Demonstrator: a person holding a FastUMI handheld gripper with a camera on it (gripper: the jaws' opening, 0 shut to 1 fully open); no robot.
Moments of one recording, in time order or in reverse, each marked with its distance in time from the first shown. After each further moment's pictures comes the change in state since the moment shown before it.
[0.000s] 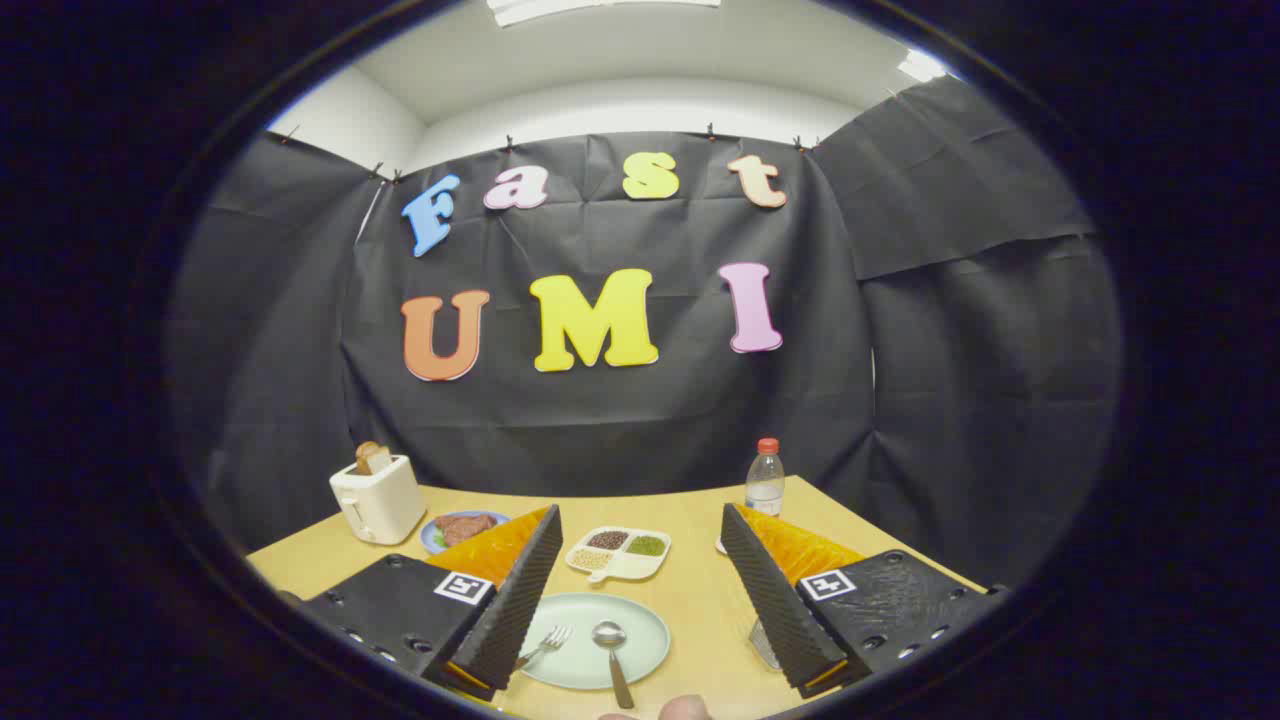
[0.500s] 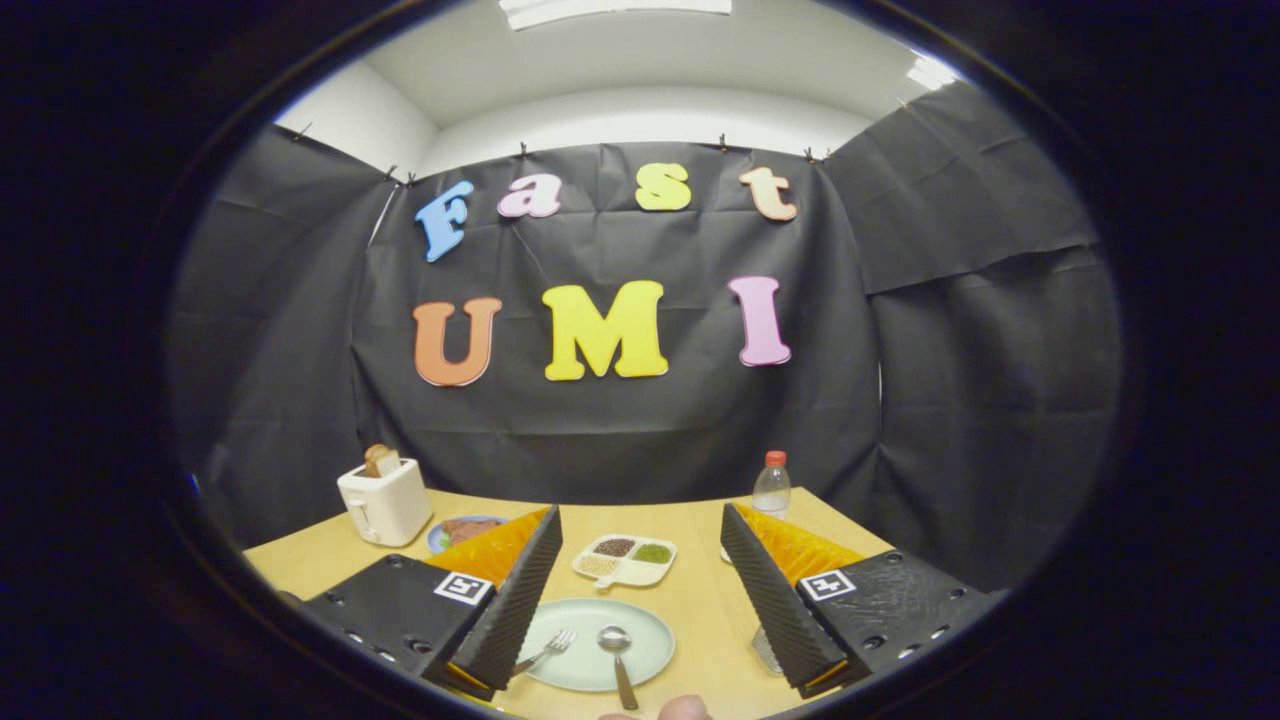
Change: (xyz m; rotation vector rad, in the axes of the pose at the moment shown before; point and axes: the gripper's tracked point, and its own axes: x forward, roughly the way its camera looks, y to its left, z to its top) arm -0.006 0.016 -0.003 -0.044 -0.007 0.031
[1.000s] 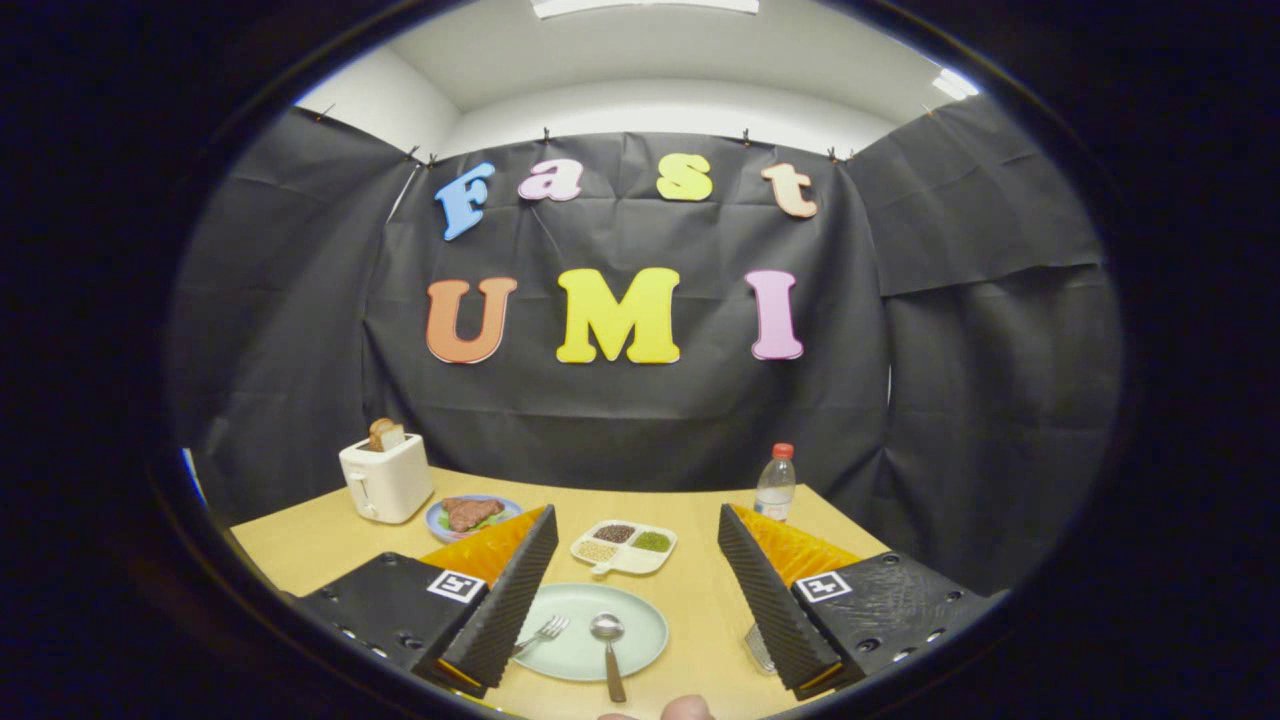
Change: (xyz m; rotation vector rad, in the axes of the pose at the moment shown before) arm 0.001 0.002 -0.018 -0.037 0.058 0.036
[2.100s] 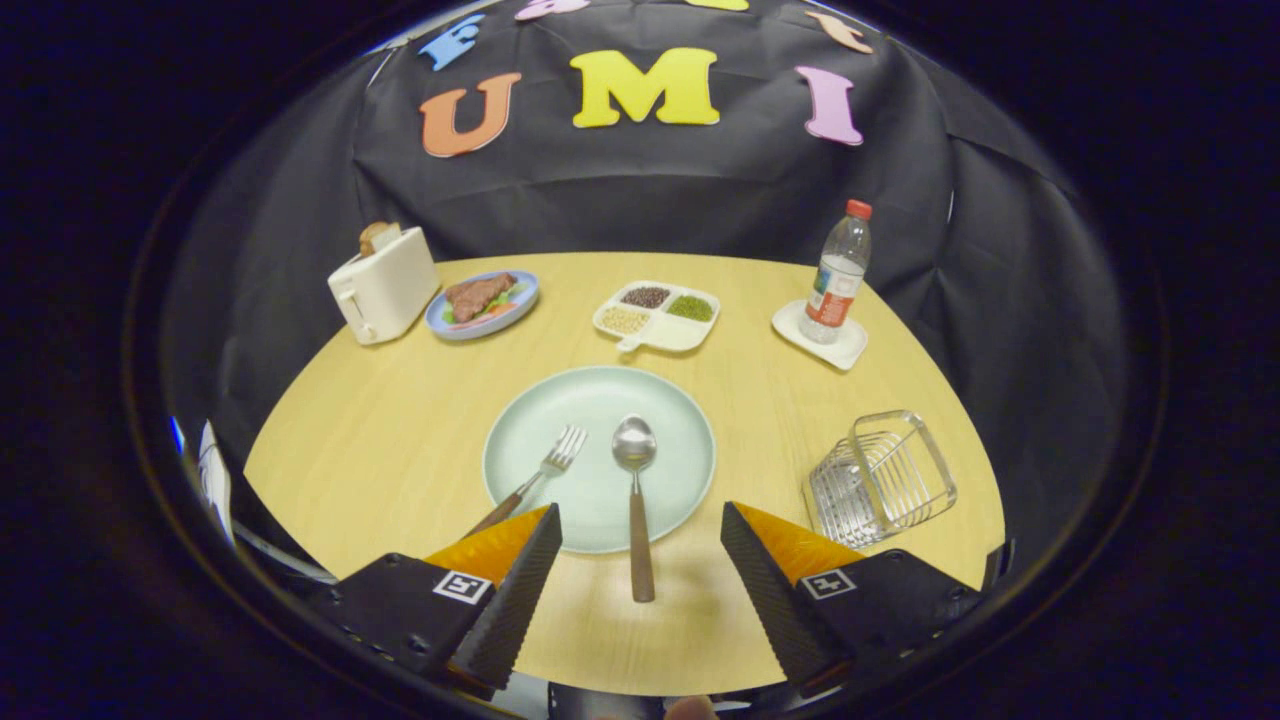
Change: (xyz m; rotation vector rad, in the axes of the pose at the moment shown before) arm -0.002 0.017 -0.168 -0.045 0.740 0.060
